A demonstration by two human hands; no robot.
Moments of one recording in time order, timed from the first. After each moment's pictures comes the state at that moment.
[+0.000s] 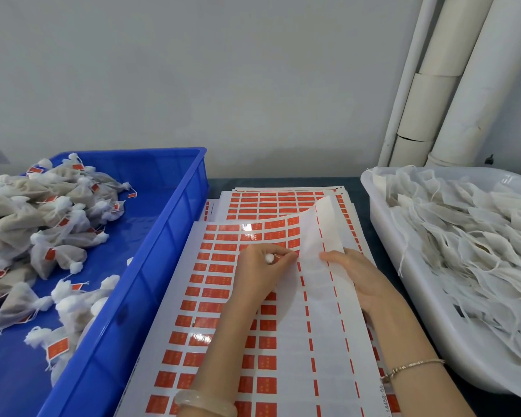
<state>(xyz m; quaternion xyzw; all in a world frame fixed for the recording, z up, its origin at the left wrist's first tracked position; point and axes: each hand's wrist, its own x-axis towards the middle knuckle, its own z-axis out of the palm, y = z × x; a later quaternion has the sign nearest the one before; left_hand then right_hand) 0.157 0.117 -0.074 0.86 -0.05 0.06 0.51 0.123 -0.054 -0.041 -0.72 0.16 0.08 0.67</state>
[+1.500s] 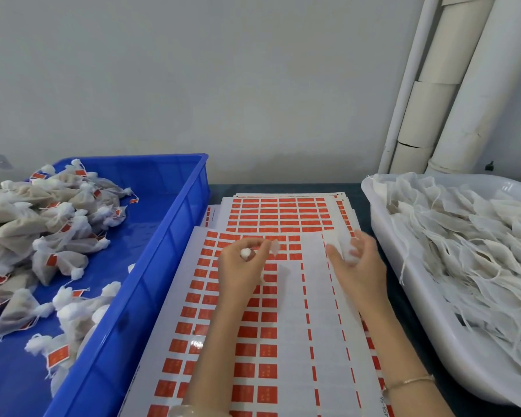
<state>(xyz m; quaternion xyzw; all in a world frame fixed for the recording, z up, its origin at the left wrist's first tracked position) 0.156 0.134 -0.057 0.79 0.03 0.17 0.58 0.134 -0.053 -0.062 -0.82 0.15 -0.18 0.53</state>
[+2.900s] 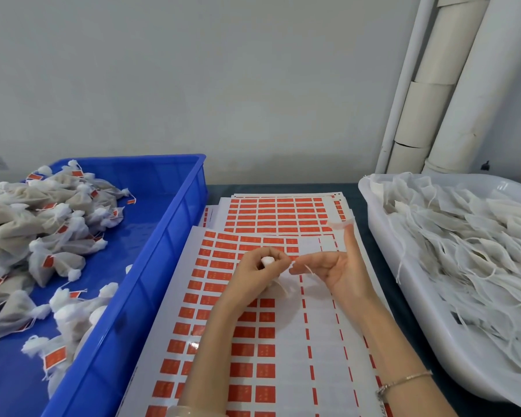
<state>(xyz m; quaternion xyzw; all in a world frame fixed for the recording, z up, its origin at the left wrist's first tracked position) 0.150 0.134 -0.056 0.79 -0.13 -0.04 0.60 0.135 -0.043 -0.057 -0.62 -0.03 0.05 0.78</state>
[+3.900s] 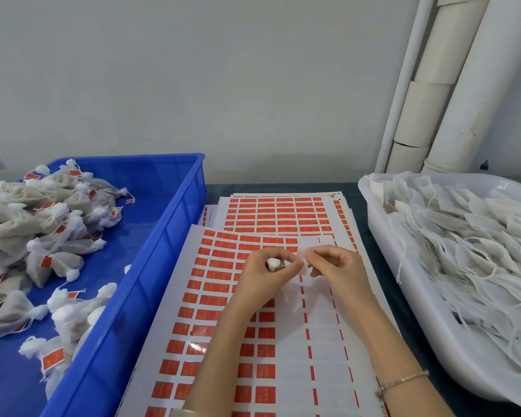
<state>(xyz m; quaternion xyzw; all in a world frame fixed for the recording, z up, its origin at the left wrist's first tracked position) 0.143 0.116 -0.054 0.79 -0.15 0.03 0.60 0.127 -0.035 -0.058 -0.75 0.02 -0.13 0.65</state>
